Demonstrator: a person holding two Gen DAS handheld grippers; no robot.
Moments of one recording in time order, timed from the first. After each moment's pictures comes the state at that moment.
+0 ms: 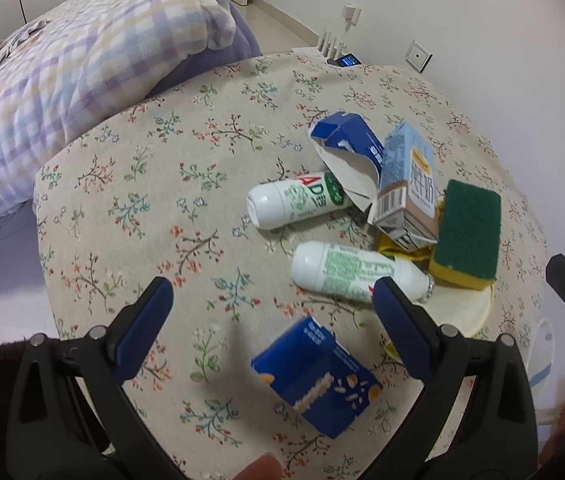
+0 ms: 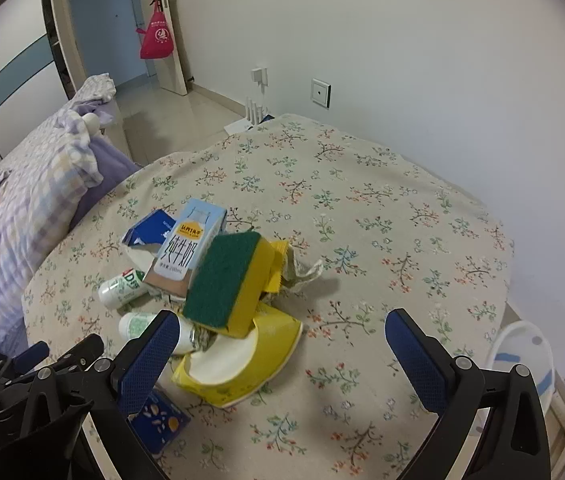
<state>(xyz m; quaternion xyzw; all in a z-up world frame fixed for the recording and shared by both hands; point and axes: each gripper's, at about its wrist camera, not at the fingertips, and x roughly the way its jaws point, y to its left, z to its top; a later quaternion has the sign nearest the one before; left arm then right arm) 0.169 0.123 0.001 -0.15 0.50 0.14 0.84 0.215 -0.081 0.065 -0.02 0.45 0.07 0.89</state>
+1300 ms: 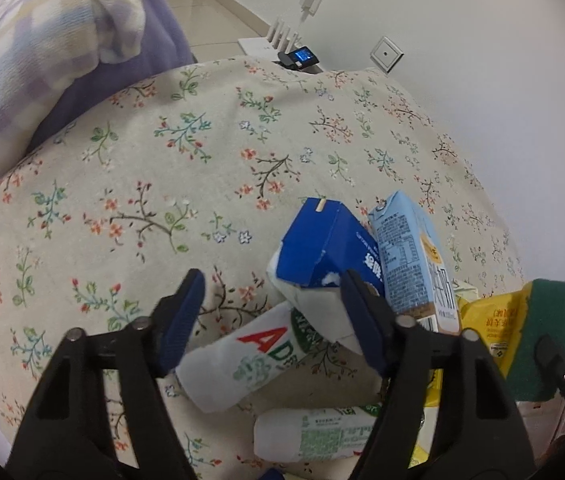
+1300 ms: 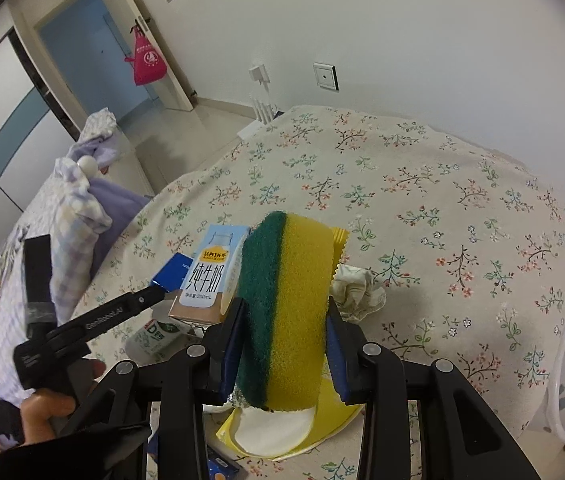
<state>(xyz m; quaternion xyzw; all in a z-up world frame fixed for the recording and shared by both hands) 0.290 0.156 -0.033 -0.19 0.50 0.02 0.84 0.261 -0.093 0.049 0.10 0.46 0.10 0.87</state>
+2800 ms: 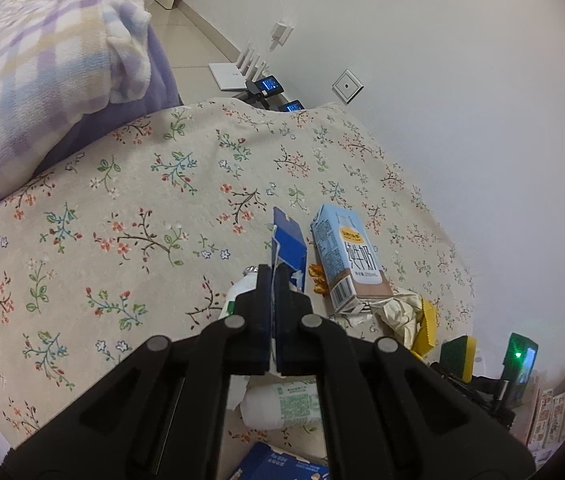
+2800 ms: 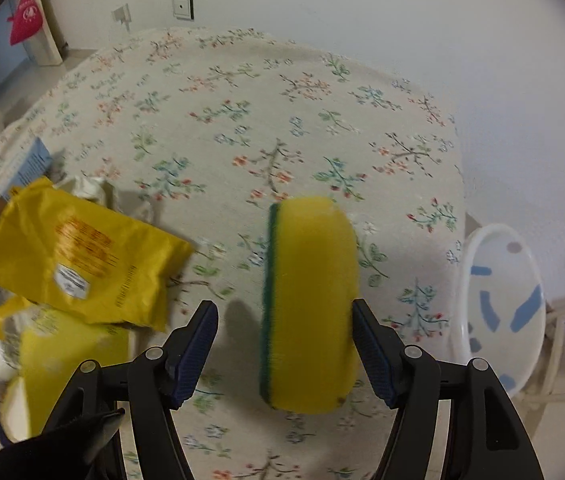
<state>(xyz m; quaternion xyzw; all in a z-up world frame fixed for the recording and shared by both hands) 0.256 0.178 0.015 -0.24 0.45 -0.03 0.86 0.254 -0.185 -0.042 0.01 0.57 -0.12 0.81</state>
